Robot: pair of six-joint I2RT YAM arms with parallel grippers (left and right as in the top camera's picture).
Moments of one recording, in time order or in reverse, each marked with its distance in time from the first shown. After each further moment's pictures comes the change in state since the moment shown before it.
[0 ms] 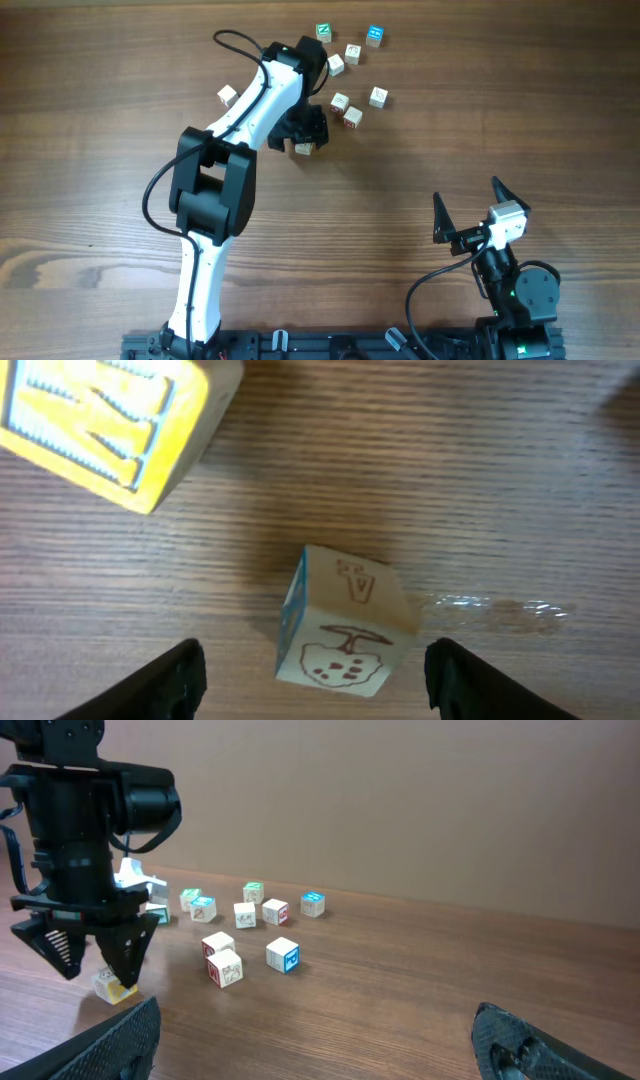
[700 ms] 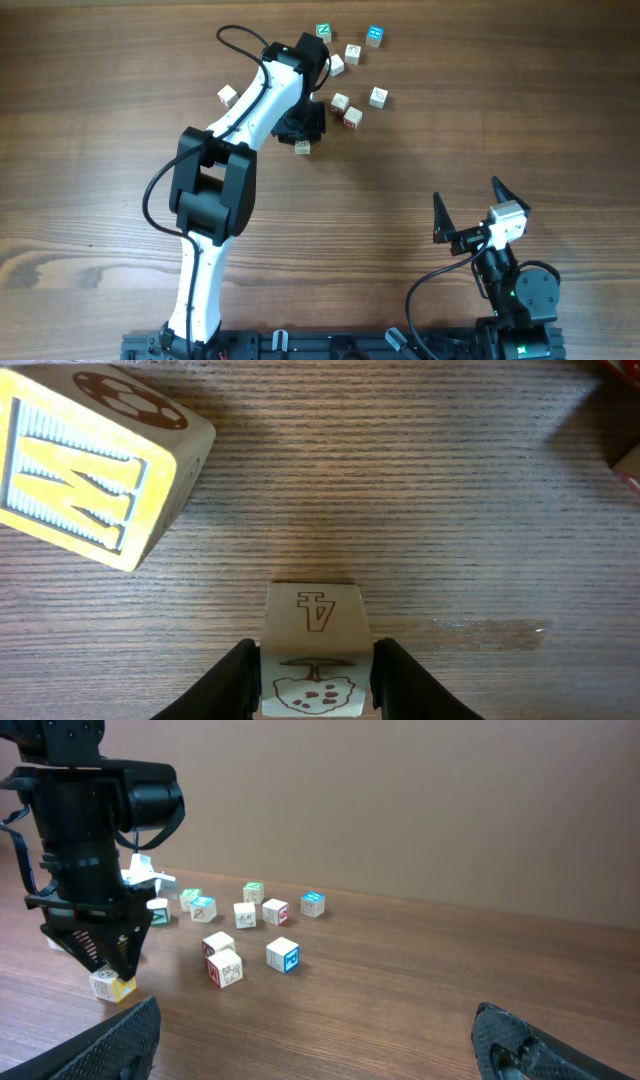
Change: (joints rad) left arm -0.001 0.000 0.000 0.050 -0.004 0.050; right arm 0.000 0.000 0.000 0.000 0.000 0.000
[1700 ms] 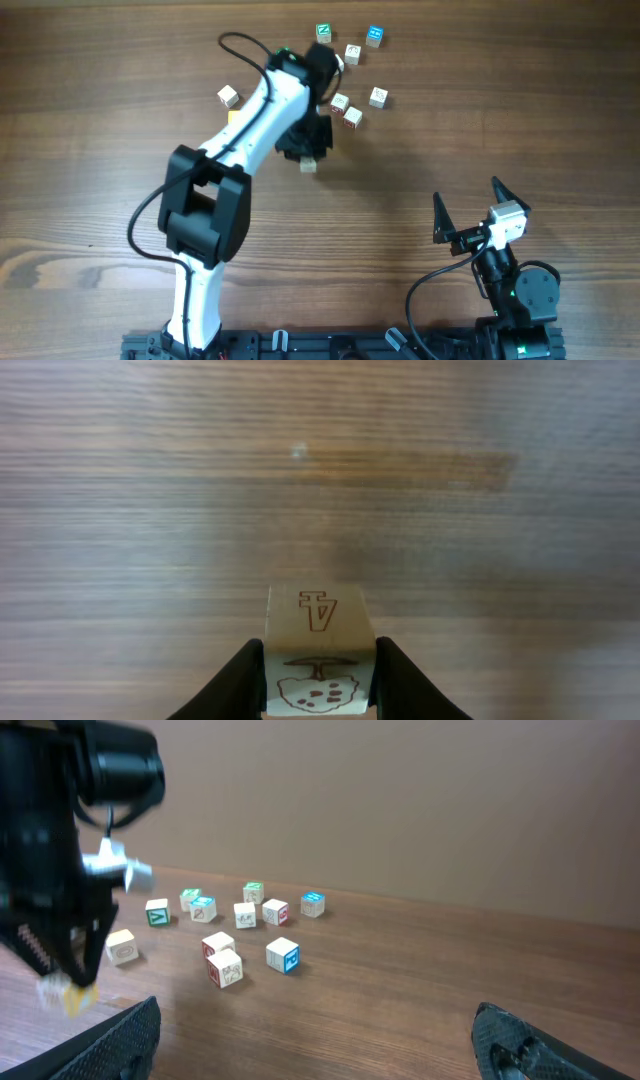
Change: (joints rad) left arm -0.068 -0.158 -0.123 -0.081 0.026 -0.079; right arm 0.000 0.000 0.000 0.000 0.000 0.000
